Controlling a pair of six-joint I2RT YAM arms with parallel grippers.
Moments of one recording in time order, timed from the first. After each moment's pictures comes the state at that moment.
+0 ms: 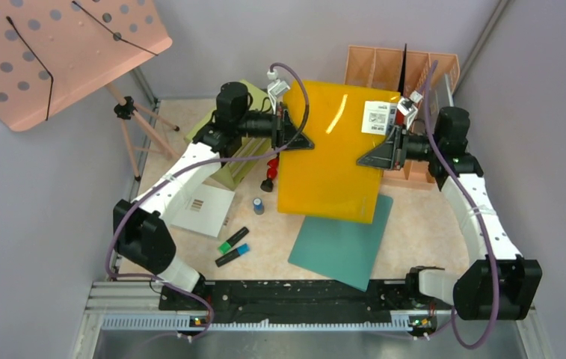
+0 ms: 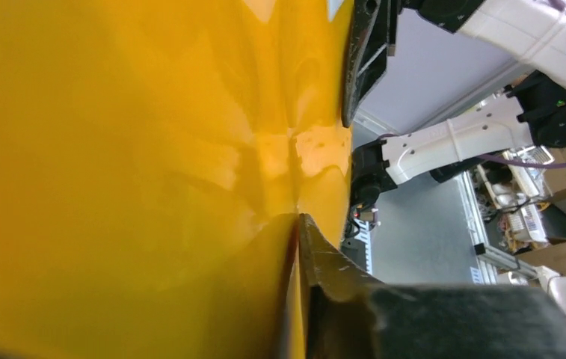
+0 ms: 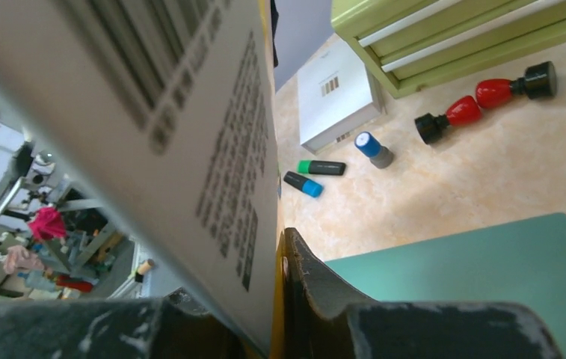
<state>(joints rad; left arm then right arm) -0.47 1.56 1.41 -0.02 1.08 -0.41 0.00 1.19 1.03 -0.18 -1.39 0.40</state>
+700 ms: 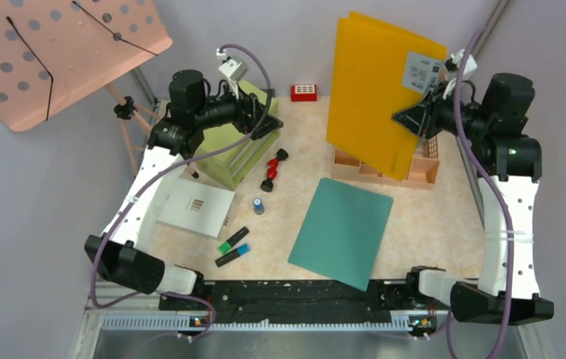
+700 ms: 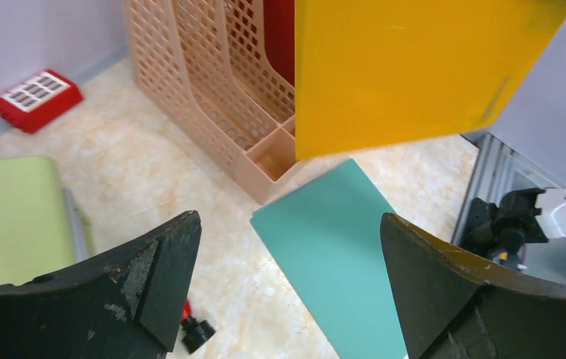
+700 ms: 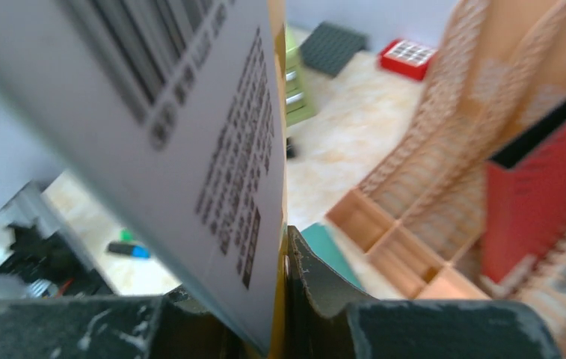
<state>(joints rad) -0.31 1.43 1.55 -0.36 0.79 -0.13 -0.07 1.17 1.58 -0.78 -0.87 0.00</state>
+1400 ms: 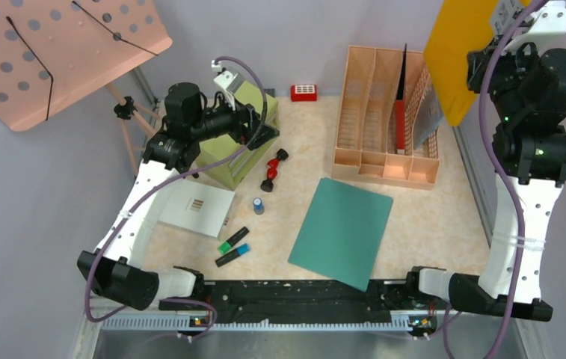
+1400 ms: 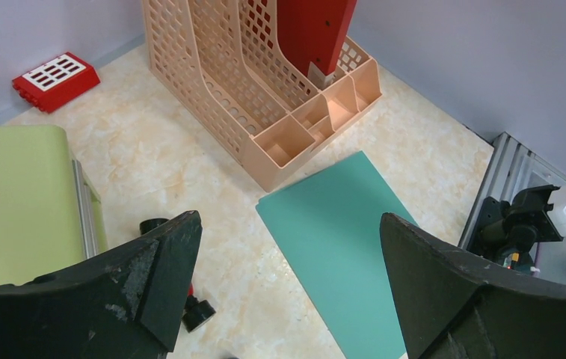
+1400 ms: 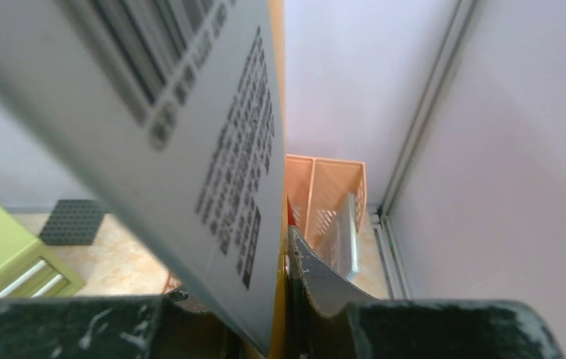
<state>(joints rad) -0.30 1.30 1.43 -0.37 0.70 -0.11 -0.11 1.23 1.95 -0.66 -0.13 -0.01</state>
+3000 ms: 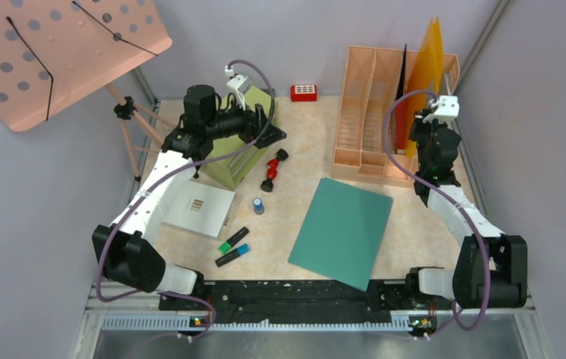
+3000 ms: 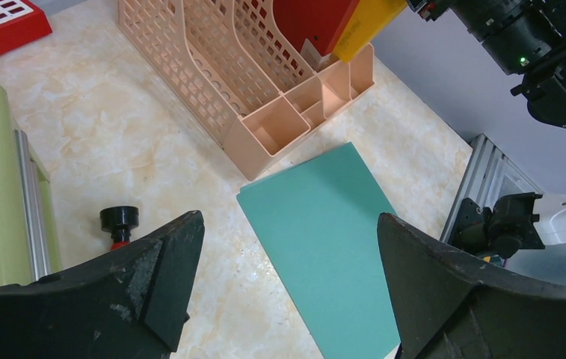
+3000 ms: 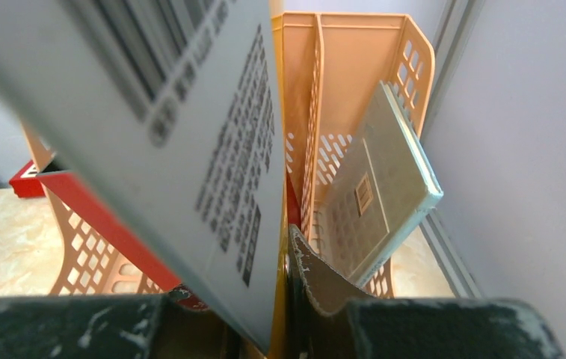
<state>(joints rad) -0.30 1.41 1.37 -0.25 0.74 -0.21 0.01 1.25 0.73 0.60 0.13 -0.02</state>
